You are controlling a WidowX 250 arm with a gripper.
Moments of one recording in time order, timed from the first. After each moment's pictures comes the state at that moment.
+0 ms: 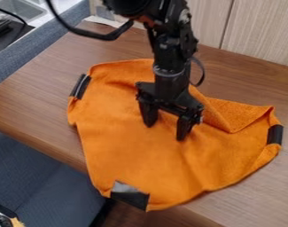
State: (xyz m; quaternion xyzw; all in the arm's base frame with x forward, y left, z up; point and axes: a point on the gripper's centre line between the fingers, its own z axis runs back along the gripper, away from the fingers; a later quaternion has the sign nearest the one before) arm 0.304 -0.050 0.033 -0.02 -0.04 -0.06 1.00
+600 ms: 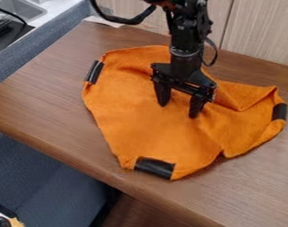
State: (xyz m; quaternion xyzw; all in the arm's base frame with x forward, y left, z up) arm 0.350 -0.050 0.033 -0.01 -0.06 -0.05 1.00
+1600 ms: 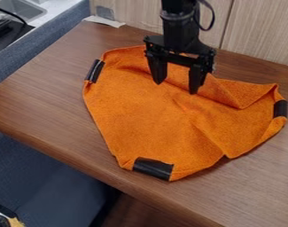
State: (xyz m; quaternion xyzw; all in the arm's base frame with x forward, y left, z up) arm 0.337 -0.046 0.096 -0.05 -0.07 -0.05 1.00
